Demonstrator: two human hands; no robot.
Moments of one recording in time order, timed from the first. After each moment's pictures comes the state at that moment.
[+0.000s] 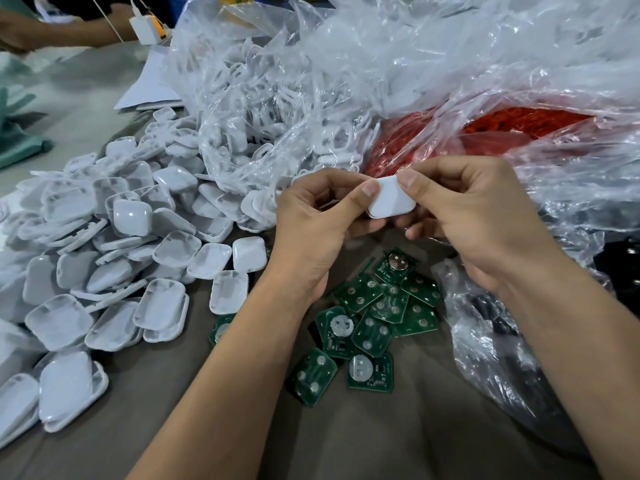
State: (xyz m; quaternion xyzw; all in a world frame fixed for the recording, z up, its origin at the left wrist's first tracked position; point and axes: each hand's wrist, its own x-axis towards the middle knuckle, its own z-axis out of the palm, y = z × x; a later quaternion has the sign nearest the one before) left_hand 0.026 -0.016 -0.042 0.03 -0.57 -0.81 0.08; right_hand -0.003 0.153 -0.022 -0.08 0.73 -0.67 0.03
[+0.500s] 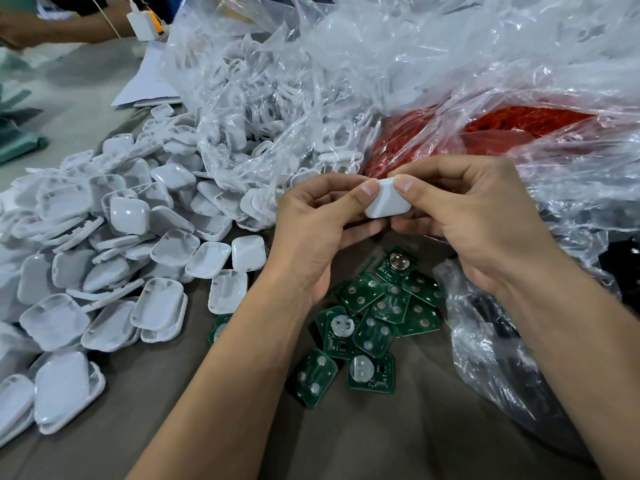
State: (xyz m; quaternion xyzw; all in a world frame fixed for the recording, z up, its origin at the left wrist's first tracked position) left_hand 0.030 -0.016 -0.036 0.08 -0.55 -0.83 0.03; right_hand 0.003 0.146 -0.018 -0.08 0.71 -0.70 0.02
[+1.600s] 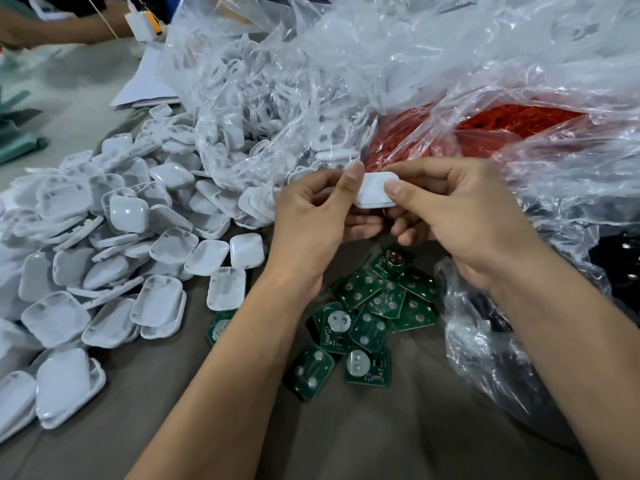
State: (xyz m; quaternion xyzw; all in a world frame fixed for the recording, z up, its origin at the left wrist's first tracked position) left_hand 0.027 -0.012 -0.038 0.09 -0.60 -0.80 0.06; right_hand 0.000 0.146 -0.023 -0.07 0.72 -0.69 0.06
